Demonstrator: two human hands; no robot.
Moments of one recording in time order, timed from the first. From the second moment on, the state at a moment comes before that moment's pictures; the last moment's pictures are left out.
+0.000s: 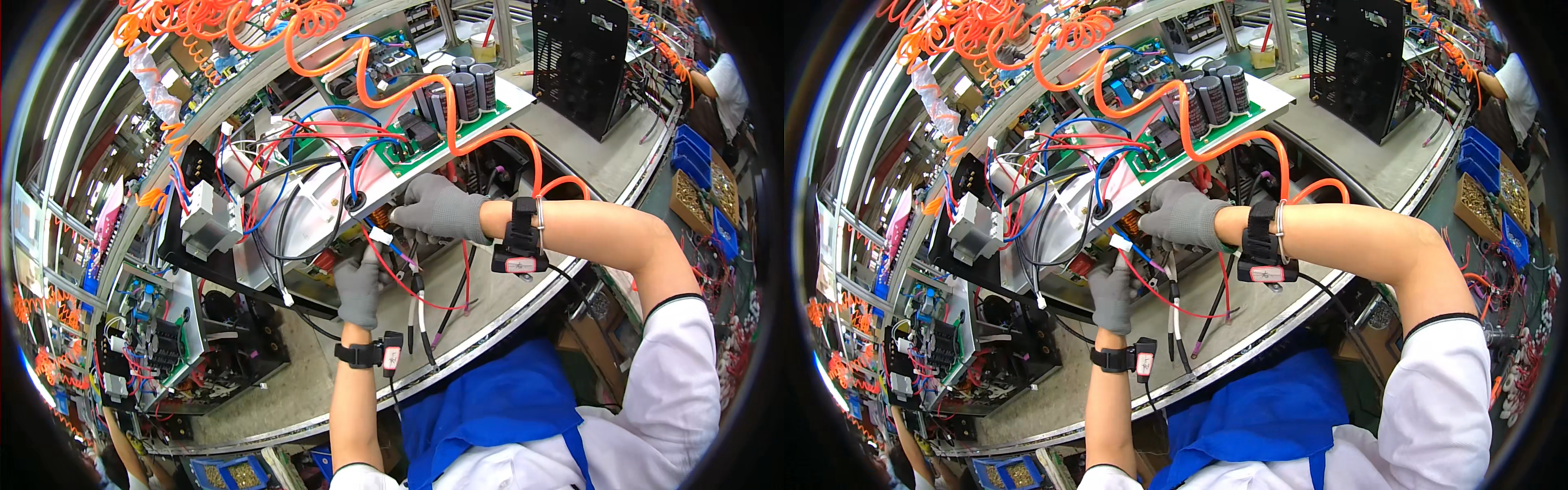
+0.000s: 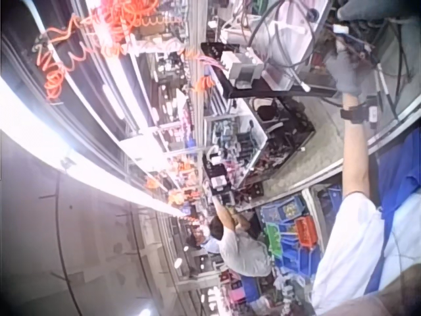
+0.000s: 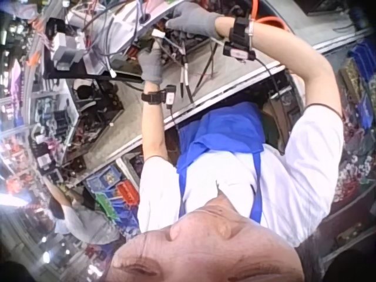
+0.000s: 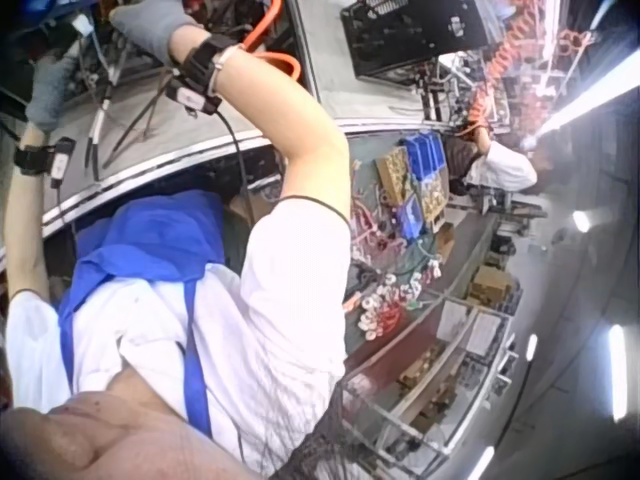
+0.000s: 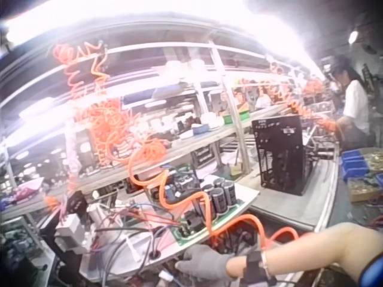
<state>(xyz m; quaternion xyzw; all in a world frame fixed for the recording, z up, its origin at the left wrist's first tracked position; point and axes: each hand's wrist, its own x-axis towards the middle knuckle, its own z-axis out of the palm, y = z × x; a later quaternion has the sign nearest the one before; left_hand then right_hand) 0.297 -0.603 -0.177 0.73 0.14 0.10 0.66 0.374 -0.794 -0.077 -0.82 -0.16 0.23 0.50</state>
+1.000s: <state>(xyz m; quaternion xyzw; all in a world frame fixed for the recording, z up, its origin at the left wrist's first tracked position) 0.281 -0.608 -0.151 0.74 0.08 0.15 0.66 0.280 -0.918 -0.003 -0.67 -0.41 0.17 0.59</state>
